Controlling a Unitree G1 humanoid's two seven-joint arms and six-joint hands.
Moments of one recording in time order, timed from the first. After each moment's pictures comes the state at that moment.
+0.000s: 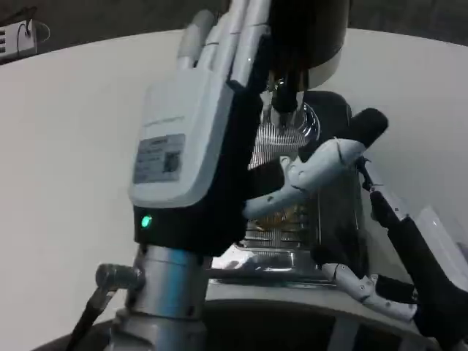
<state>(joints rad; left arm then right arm) -0.31 0.02 -0.30 -0.62 1.03 0.13 0.06 -0.03 -0.28 0.01 -0.36 -0.56 -0.10 0.02</state>
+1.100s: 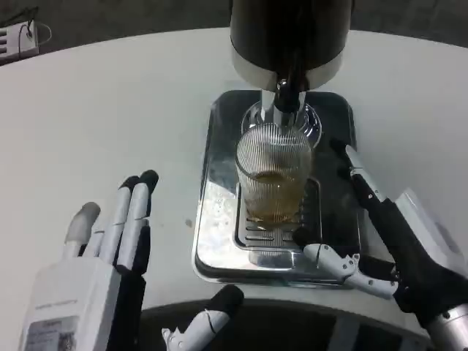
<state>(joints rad) 0.36 0.17 -0.11 -0.65 1.02 -0.07 0.24 -0.16 -0.29 0.05 -0.22 -0.45 -0.17 0.02</state>
